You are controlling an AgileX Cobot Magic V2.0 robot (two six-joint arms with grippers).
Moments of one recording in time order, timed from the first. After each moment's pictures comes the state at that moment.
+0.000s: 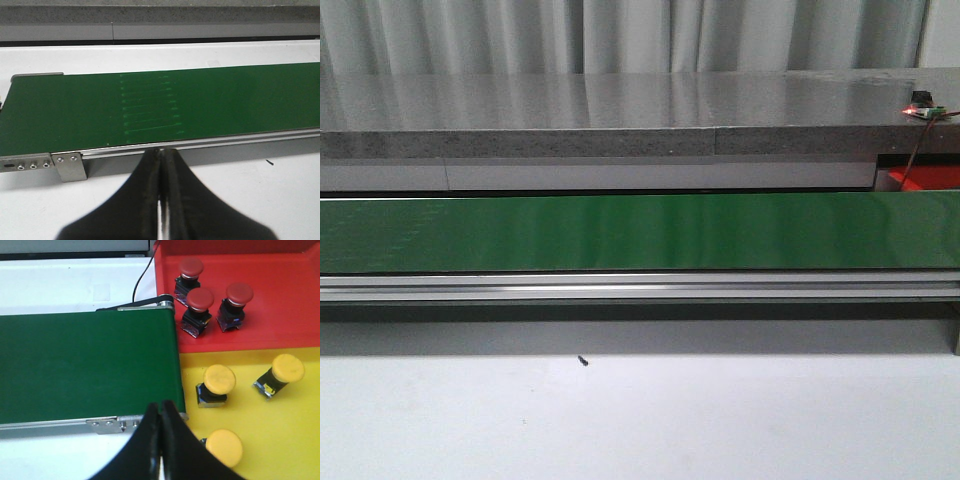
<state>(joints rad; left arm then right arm) -0.06 0.40 -0.48 -0.29 0.62 0.21 -0.12 0.82 -0.71 0.00 0.58 0.02</state>
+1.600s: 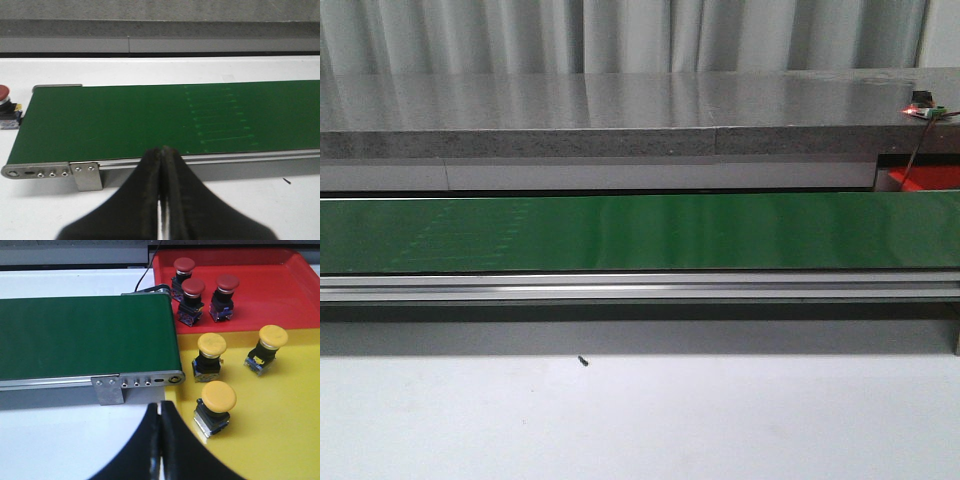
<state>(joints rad) -0.03 0.40 -0.48 -0.24 0.58 0.15 -0.12 0.35 -0.42 0.00 0.60 0.02</state>
